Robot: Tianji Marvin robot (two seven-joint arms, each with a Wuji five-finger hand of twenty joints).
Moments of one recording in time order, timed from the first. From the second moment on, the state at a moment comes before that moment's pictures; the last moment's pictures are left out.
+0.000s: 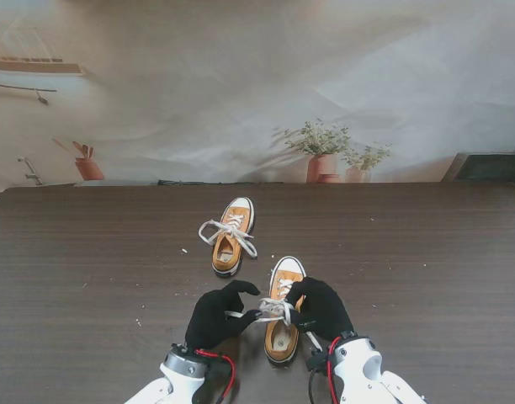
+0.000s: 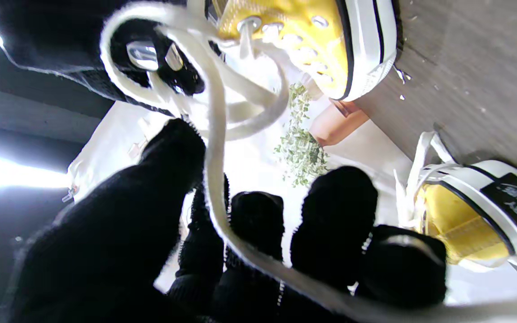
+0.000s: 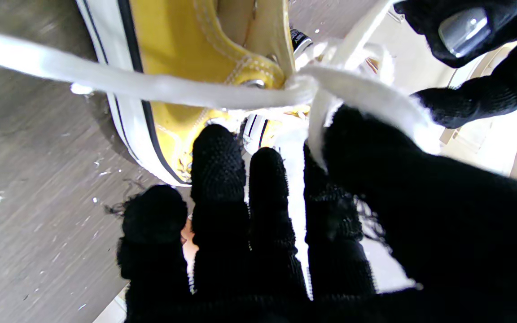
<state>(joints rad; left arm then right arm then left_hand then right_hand) 1.68 -1.25 -0.94 -1.34 0.69 -0.53 0.82 -1.88 -1.19 1.09 -1.73 -0.46 -0.05 -0.37 0.85 -0.66 0.63 -0.07 0.64 0.01 0.82 0.52 1.11 0.11 1.19 0.88 1.16 0.30 1.31 0.59 0.91 0.47 1.73 0.54 0.58 -0.95 1.43 -0.30 0.92 0.02 1.17 0.61 0.72 0.15 1.05 0.49 0.98 0.17 1.20 0.54 0.59 0.42 1.52 0.86</state>
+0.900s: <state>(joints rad) 1.59 -1.25 -0.85 -1.28 0.73 -0.46 0.85 -1.89 -1.18 1.09 -1.75 -0.45 -0.10 -0.36 0.86 -0.75 0.64 -0.08 0.76 -0.10 0.93 0.54 1.10 0.09 1.19 0.88 1.15 0.29 1.28 0.59 0.90 0.47 1.71 0.55 0.58 -0.95 1.43 -0.30 0.92 0.02 1.17 0.61 0.72 0.15 1.05 0.49 0.98 0.17 1.20 0.54 0.59 0.42 1.52 0.86</state>
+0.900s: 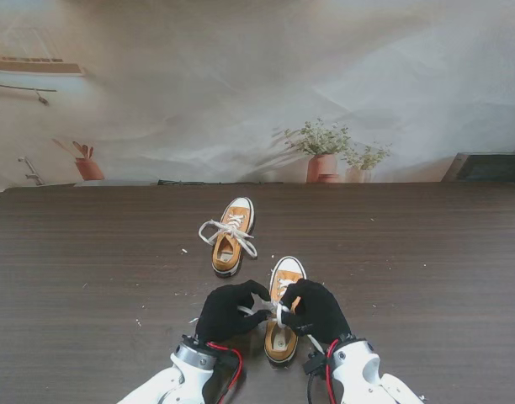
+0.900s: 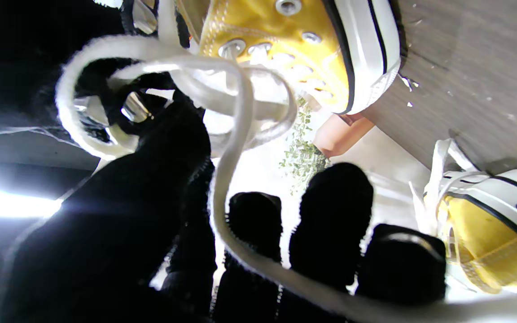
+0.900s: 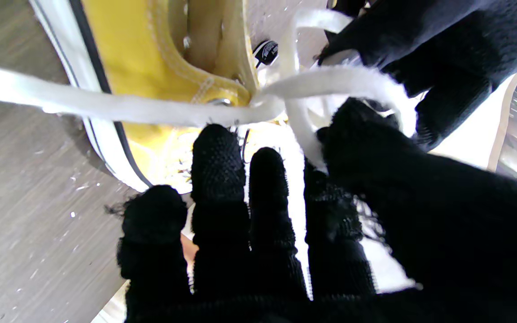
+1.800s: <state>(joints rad) 1.64 -1.26 -0.91 -1.31 0.61 -0.52 0.73 -1.91 -1.18 1.08 -1.76 -0.46 -0.14 -0.38 0.99 -0.38 0.44 -0.08 0.48 -0.03 0.99 0.84 0.80 0.08 1.01 1.07 0.85 0.29 1.21 0.65 0.62 0.47 1.57 0.73 0.58 -0.95 1.43 -0.30 0.92 0.02 1.17 0.61 0.73 0.15 1.05 0.49 0.98 0.17 1.20 0.54 0.59 0.42 1.52 0.86</state>
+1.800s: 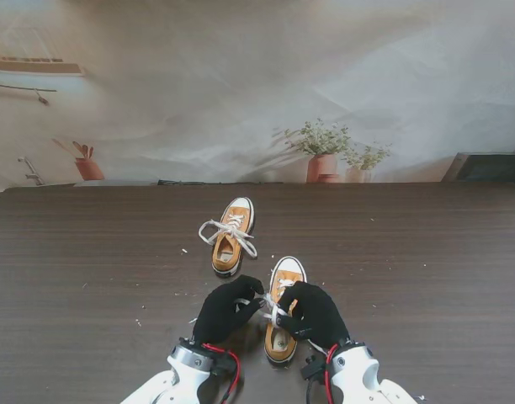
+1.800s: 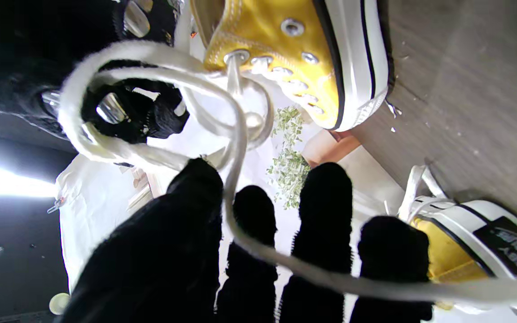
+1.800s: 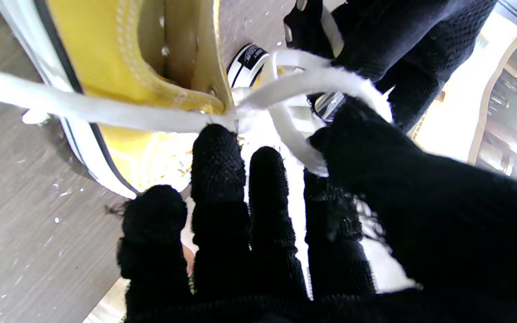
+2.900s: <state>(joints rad) 1.58 -1.26 -0.84 -1.27 0.71 -0.45 0.87 -1.92 -1.18 1.08 -1.76 -0.46 -0.15 -0.38 0.98 -0.56 0.58 -0.09 0.65 -0.03 0.86 0.43 0.91 0.13 0.56 0.92 0.76 0.27 1.03 0.66 0.48 0.46 1.42 0.78 0.58 -0.95 1.43 -0.30 0.92 0.02 1.17 0.61 0.73 0.15 1.04 0.49 0.99 0.17 1.20 0.54 0.59 0.42 1.52 0.86</state>
